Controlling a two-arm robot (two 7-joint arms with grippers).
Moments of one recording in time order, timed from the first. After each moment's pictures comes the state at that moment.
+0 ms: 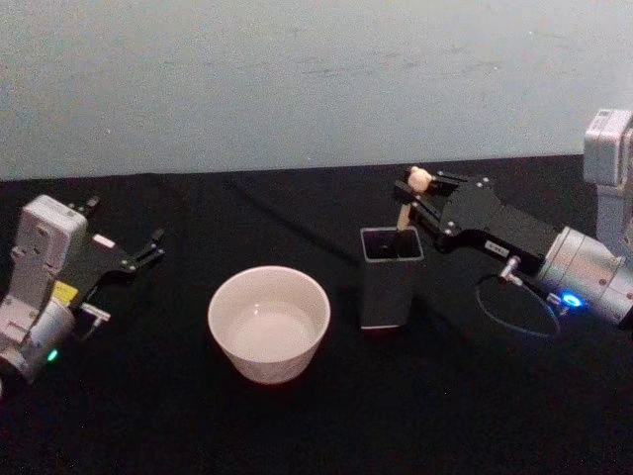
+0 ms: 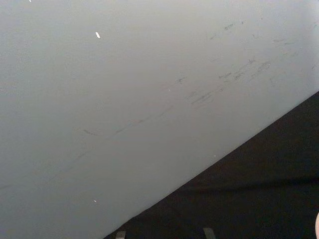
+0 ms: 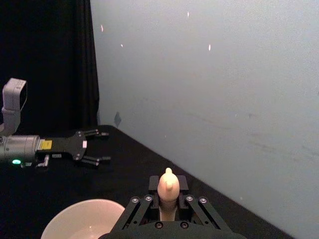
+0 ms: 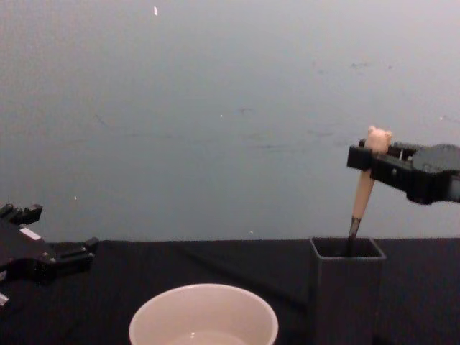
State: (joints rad) left arm -0.20 0.60 0.45 -1.41 -0.25 -0.12 0.03; right arm 0.30 0.53 -0.39 -1.47 0.58 -0.10 0.64
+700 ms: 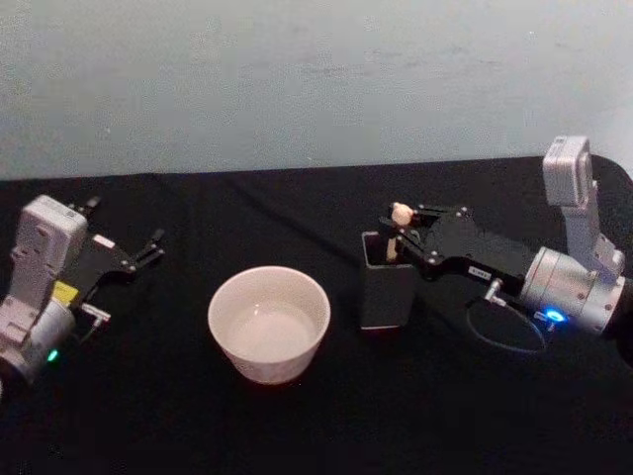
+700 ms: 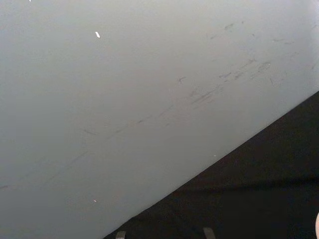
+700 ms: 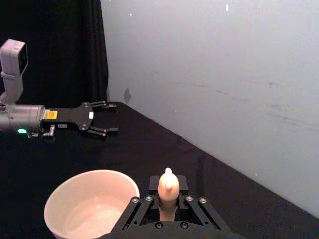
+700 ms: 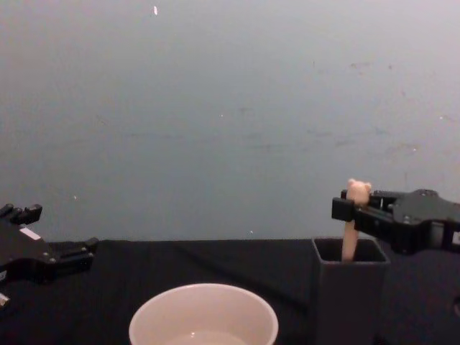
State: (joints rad) left arm -0.20 0.60 0.45 -1.41 -0.25 -0.12 0.03; right arm 0.35 0.52 -0.46 -1.35 0.55 -0.10 0.70
